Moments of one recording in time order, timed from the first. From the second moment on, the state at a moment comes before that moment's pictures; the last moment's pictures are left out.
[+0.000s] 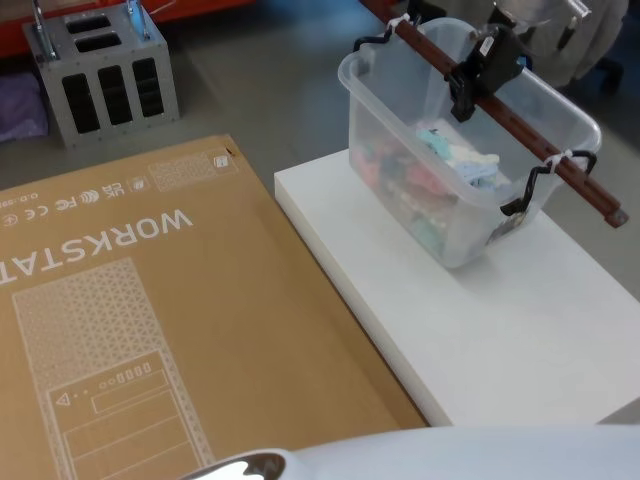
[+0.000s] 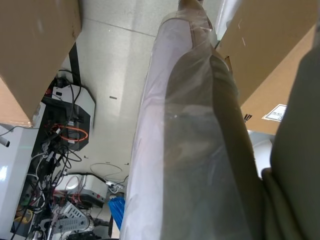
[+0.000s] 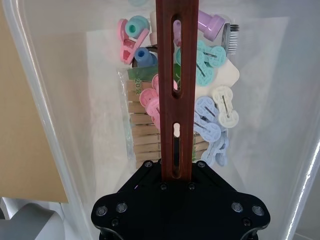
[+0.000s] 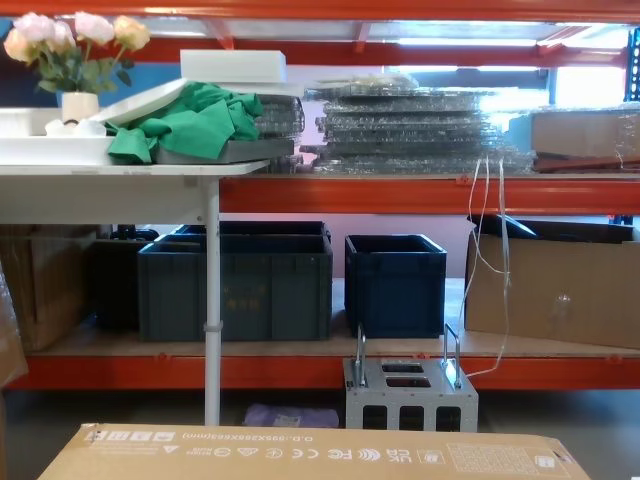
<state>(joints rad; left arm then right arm) -1.47 0.98 1.56 -0.90 0.05 0.15 -1.47 1.08 1.04 -0.93 -1.28 -0.23 0.07 1.47</state>
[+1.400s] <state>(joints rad) -1.47 0.98 1.56 -0.90 0.05 0.15 -1.47 1.21 0.92 -1.07 -1.36 -0.31 -0.13 1.52</state>
